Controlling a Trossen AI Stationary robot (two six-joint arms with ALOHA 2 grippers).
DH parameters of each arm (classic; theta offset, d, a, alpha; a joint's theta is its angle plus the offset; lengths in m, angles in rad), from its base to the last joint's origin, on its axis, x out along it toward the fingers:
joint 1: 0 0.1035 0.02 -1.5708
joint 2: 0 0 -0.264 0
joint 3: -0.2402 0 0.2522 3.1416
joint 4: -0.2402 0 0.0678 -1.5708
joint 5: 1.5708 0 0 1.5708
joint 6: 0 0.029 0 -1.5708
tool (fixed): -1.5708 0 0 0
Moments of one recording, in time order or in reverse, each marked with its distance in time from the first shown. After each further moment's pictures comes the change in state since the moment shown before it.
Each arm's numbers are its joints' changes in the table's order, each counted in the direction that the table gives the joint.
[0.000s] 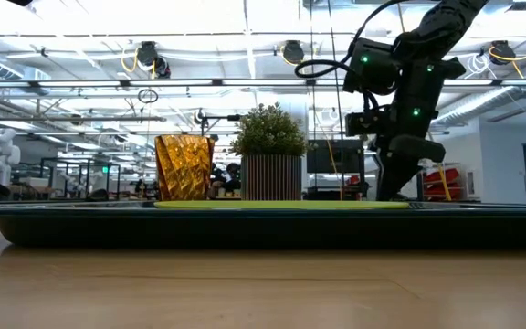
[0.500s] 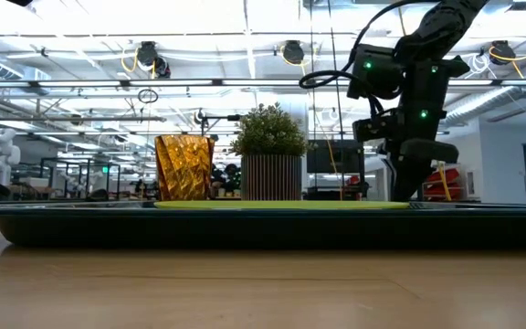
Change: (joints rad) left arm 0.000 0.000 0.000 -0.001 0.000 0.001; right arm 0.002 0.000 0.000 -0.092 -0.001 0.027
